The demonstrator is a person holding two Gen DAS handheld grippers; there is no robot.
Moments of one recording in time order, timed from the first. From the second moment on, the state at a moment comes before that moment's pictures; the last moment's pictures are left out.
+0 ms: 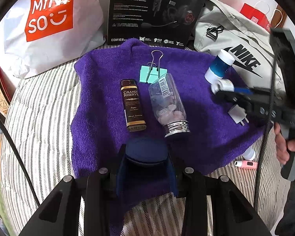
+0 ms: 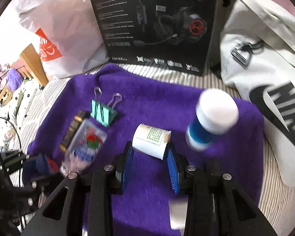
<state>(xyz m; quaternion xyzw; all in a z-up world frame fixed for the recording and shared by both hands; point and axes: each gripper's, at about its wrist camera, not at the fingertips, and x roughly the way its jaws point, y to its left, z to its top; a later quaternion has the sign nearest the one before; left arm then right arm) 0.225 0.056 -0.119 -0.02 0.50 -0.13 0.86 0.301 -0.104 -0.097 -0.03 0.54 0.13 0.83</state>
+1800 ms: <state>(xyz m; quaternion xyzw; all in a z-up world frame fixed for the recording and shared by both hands) 0.240 0.035 -0.122 0.07 0.52 -0.08 0.85 0.264 -0.172 -0.087 0.01 0.56 0.12 0.82</state>
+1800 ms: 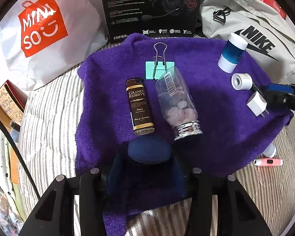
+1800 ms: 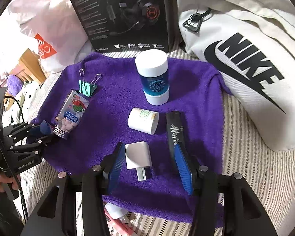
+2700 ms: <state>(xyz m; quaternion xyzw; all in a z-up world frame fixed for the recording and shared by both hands) 0.150 -0.034 -0.086 0.02 0.50 -0.10 0.86 0.155 -0.237 -0.047 0.02 0.53 0.07 0.84</state>
